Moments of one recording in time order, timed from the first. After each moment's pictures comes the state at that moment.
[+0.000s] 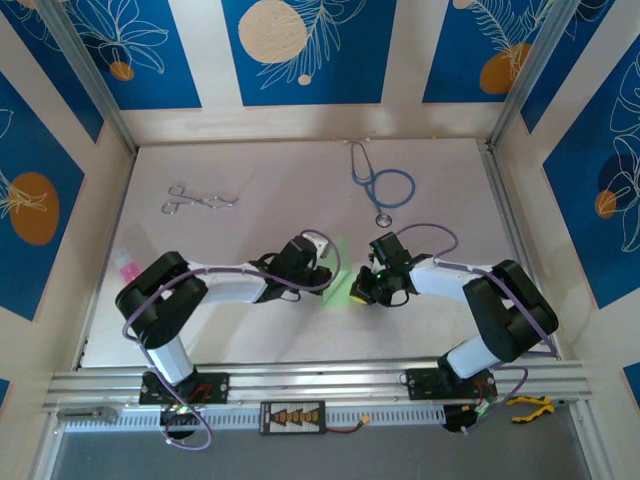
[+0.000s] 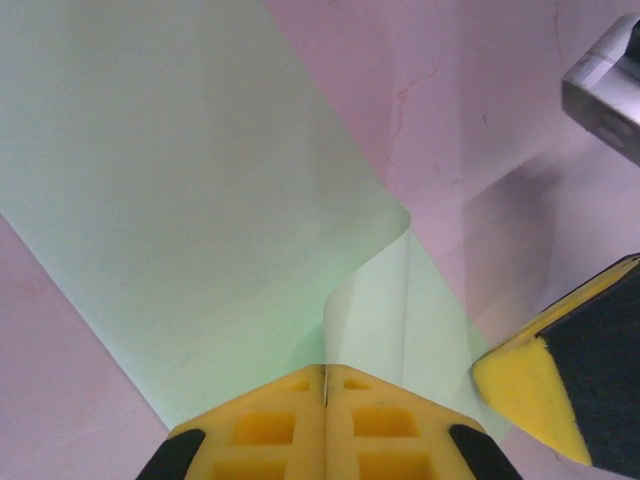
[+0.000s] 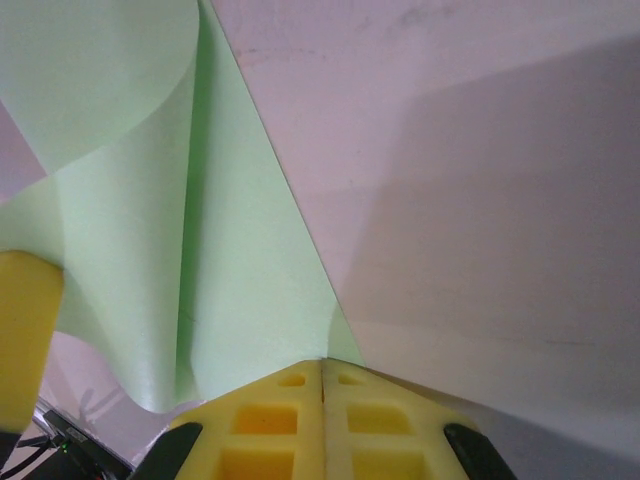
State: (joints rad) left arm -0.84 1.72 0.81 0.12 0.13 -0.50; right arm 0.52 1.51 0.62 -0.26 -0.44 0.93
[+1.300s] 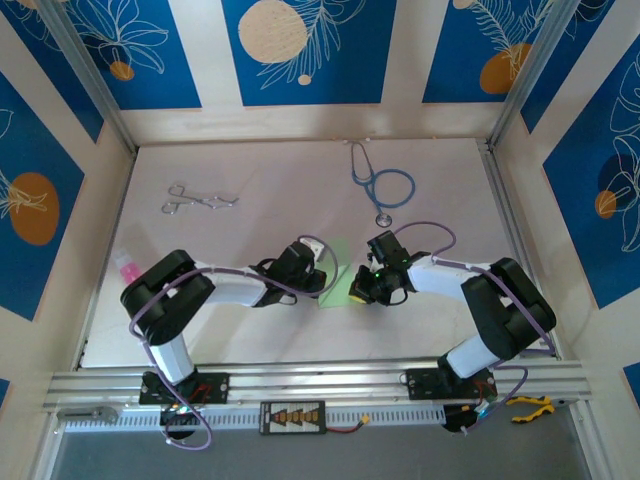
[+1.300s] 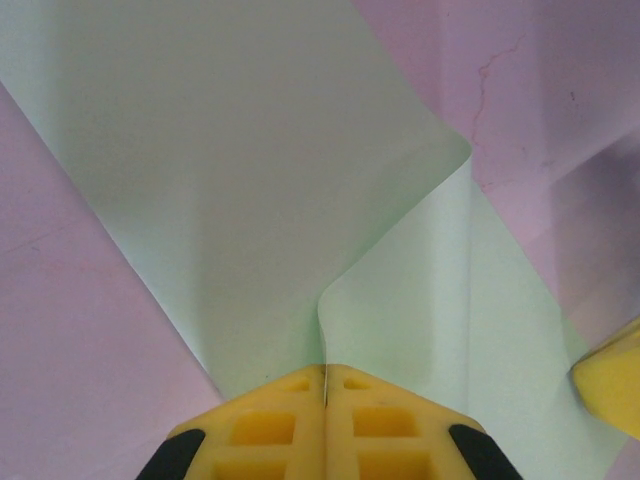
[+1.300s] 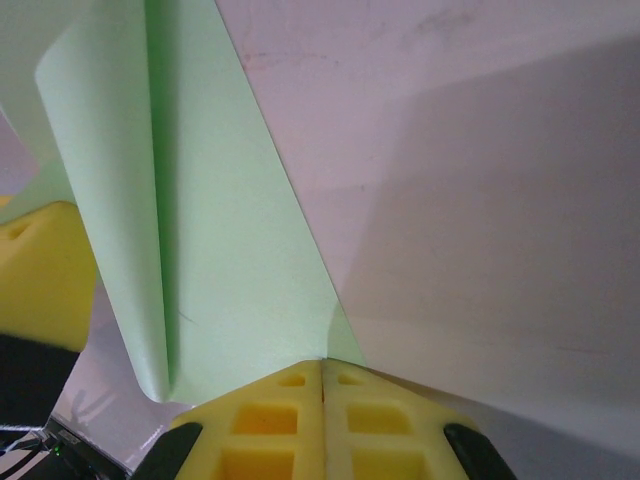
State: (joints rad) left arm -0.84 1.75 0.76 0.20 0.06 -0.45; right arm 0.53 1.52 0.64 -0.29 -0.43 0.92
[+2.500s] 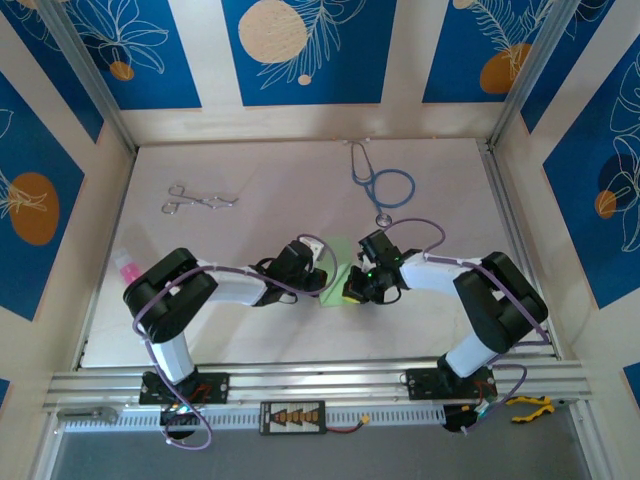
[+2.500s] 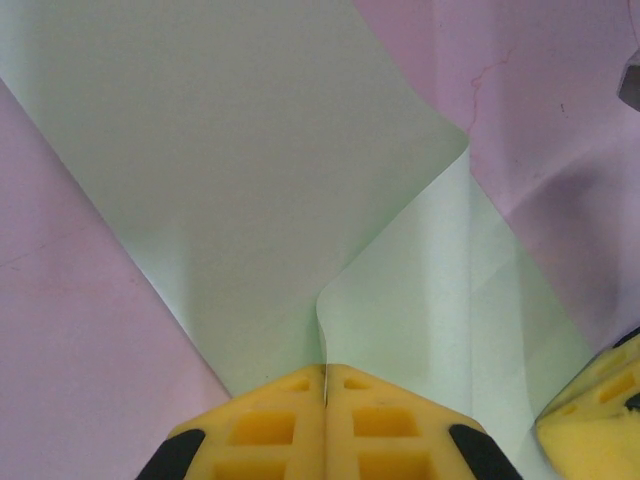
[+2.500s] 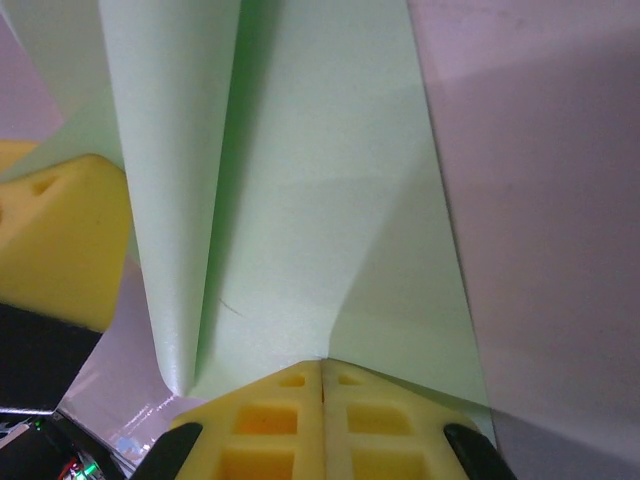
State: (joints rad) left arm -0.82 1.77 0.75 0.24 0.09 -0.46; right arm 0.58 1.58 0.69 -0.30 -0.44 0.87
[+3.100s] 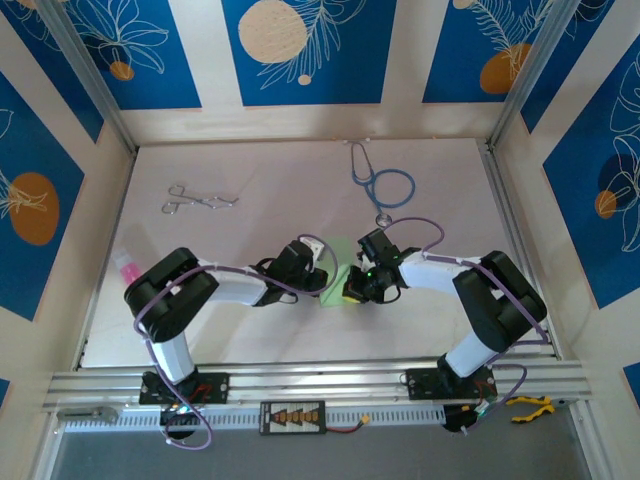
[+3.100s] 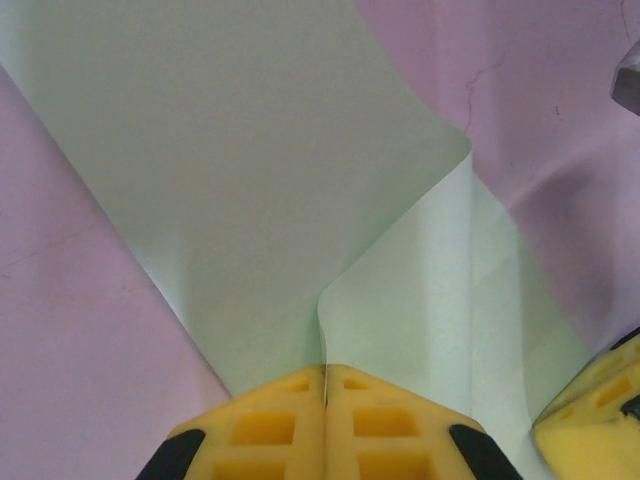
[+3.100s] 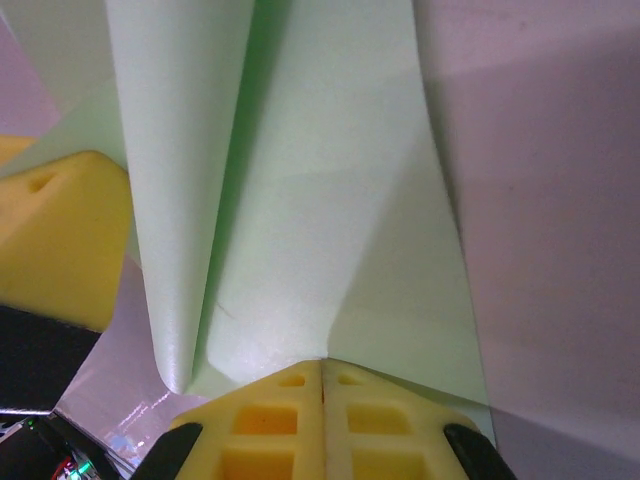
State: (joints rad) left arm -0.82 1.78 0.75 0.26 0.10 -0.46; right arm 0.58 1.58 0.71 -0.32 -0.44 0.86
